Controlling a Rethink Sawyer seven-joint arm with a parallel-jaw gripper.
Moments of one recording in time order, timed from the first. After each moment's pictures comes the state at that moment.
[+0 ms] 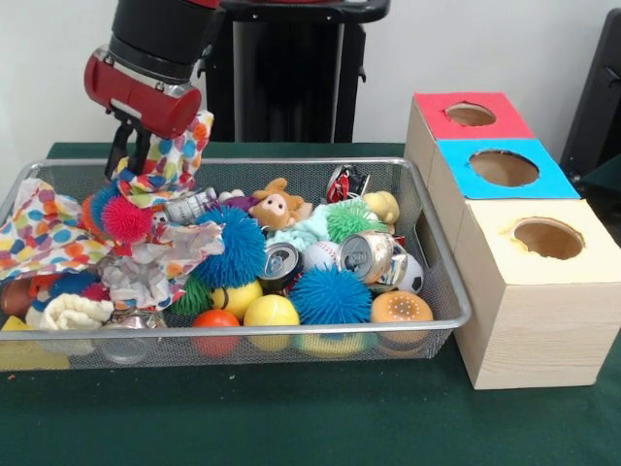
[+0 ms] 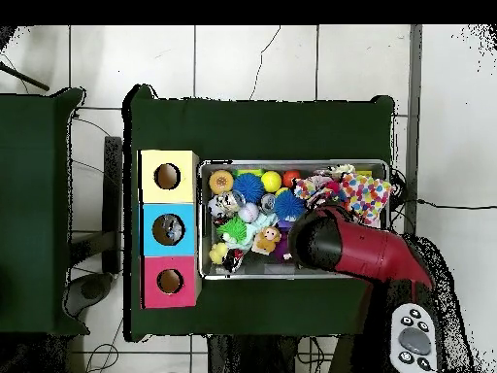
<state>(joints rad) -0.29 -0.63 -0.24 1.60 -0.23 0.28 1.97</state>
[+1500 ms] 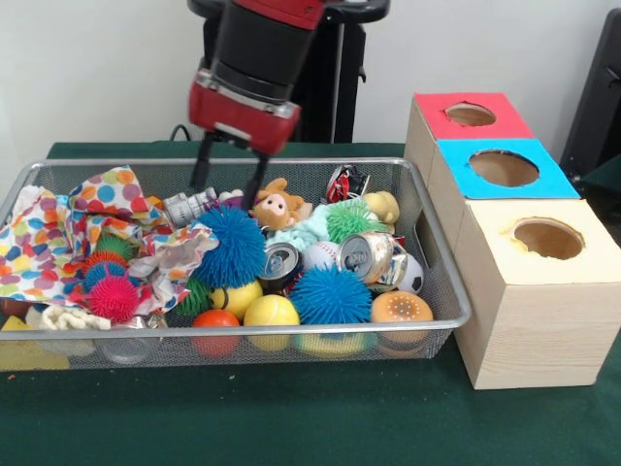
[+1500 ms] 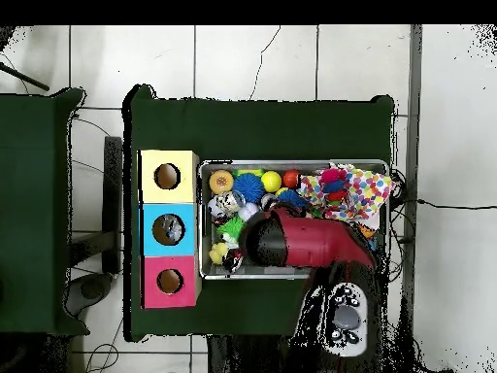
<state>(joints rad) -0.14 -0.61 -0.22 1.61 -0.29 0.33 1.97</state>
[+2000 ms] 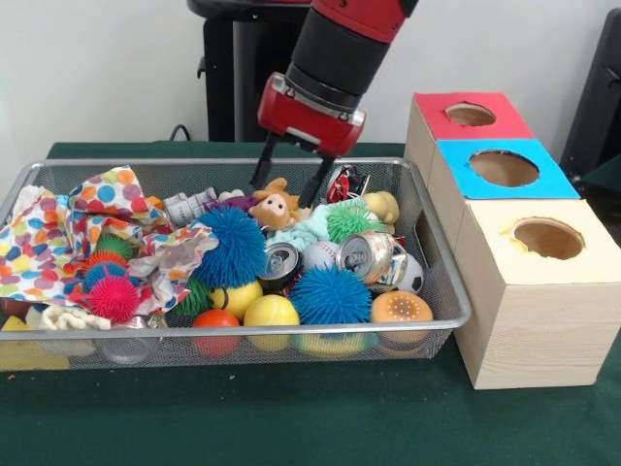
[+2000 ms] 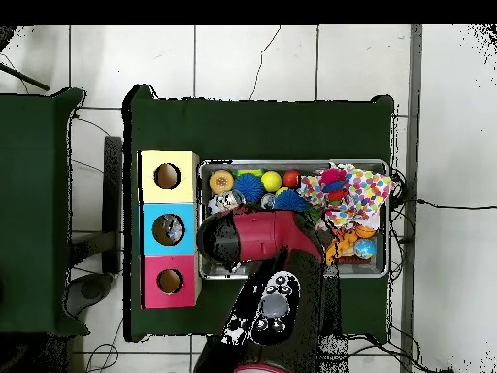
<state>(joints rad) 0.03 -0.55 -0.30 1.56 -0.27 0.43 1.97</state>
